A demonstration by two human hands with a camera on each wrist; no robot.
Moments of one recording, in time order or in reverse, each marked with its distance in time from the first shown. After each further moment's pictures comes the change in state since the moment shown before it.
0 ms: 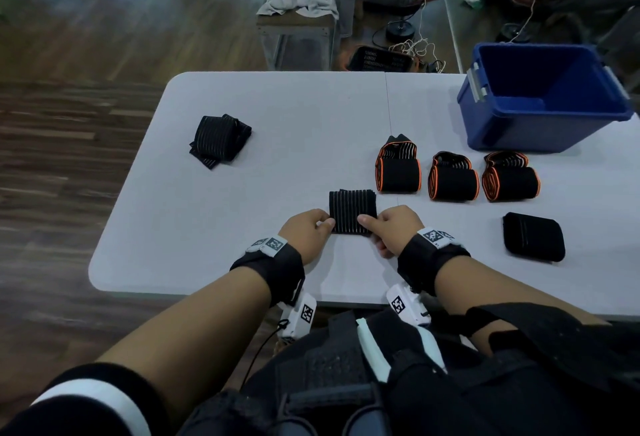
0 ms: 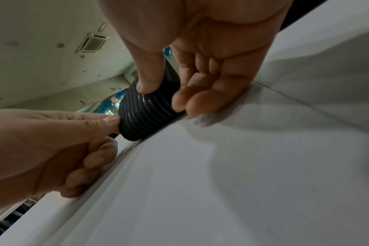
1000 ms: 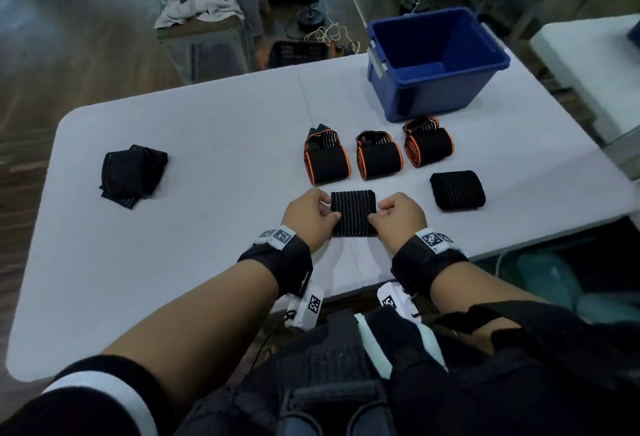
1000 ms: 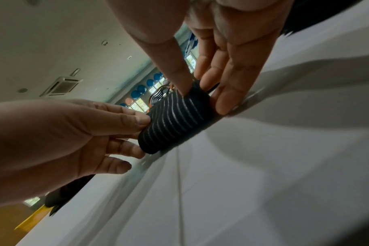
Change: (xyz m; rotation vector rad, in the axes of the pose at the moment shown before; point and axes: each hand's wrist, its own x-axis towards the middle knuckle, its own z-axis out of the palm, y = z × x) left_hand 0.021 0.091 0.052 -0.072 -0.045 0.171; right_hand -0.036 0.060 -0.056 0.052 0.483 0.084
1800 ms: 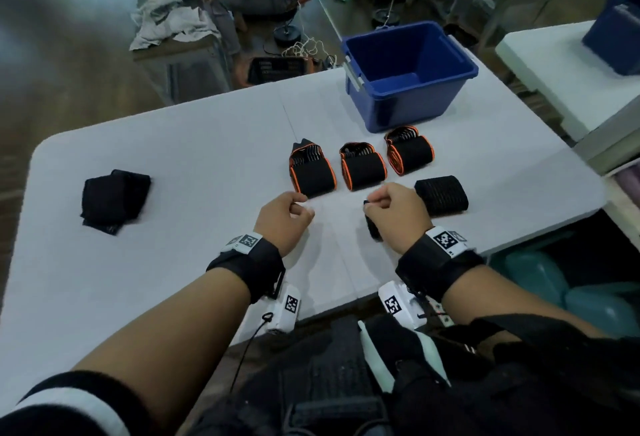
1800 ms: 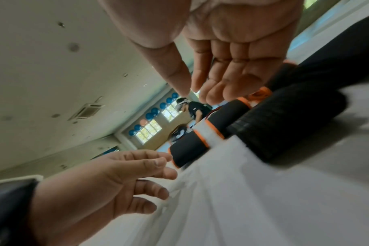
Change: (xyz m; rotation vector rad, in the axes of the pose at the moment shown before) left_hand 0.022 -0.014 -0.025 -0.029 0.007 0.036; right_hand -0.014 -0.034 -0.039 0.036 0.028 -0.151
